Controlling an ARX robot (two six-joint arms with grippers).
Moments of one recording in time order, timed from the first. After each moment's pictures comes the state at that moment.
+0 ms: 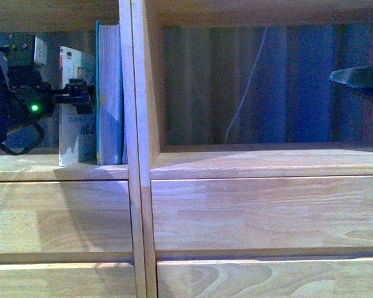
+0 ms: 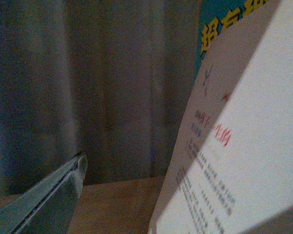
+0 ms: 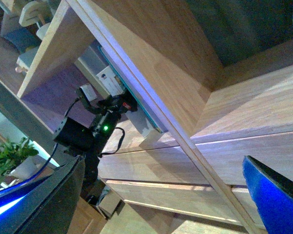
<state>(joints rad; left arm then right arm) 0.02 2.21 1.79 0.79 0.30 -0.05 0.24 1.06 0.76 0.49 -0.27 0.67</state>
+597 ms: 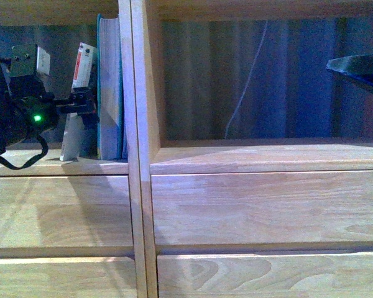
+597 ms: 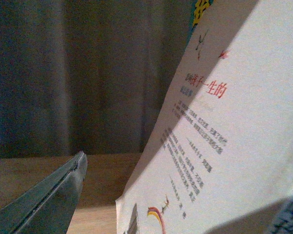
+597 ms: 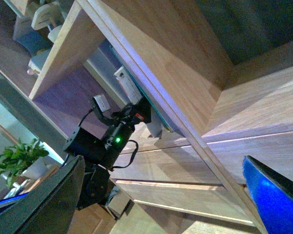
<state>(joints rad) -0.02 2.10 1.59 0.82 0.26 -0.11 0.26 1.04 0.75 0.50 -0.26 0.70</state>
